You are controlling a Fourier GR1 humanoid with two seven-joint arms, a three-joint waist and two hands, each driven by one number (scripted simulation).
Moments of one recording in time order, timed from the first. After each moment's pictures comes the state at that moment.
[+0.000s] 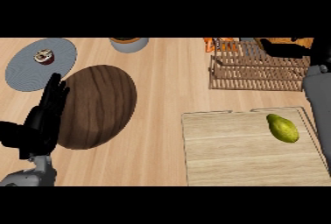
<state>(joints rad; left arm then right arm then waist) -0.09 0.17 0.04 -1.69 0.02 0.15 0.17 -0.80 -0.39 -0.26 -0.90 0.60 -0.31 0.22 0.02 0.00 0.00</state>
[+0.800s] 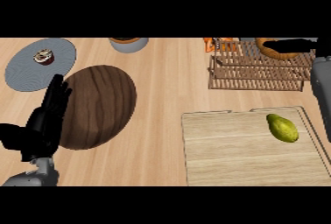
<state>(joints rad) -0.07 0.15 0.04 -1.72 -0.01 0.15 0.19 -0.95 -0.43 -0.40 -0.59 0.42 -0.27 -0.08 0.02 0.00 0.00</state>
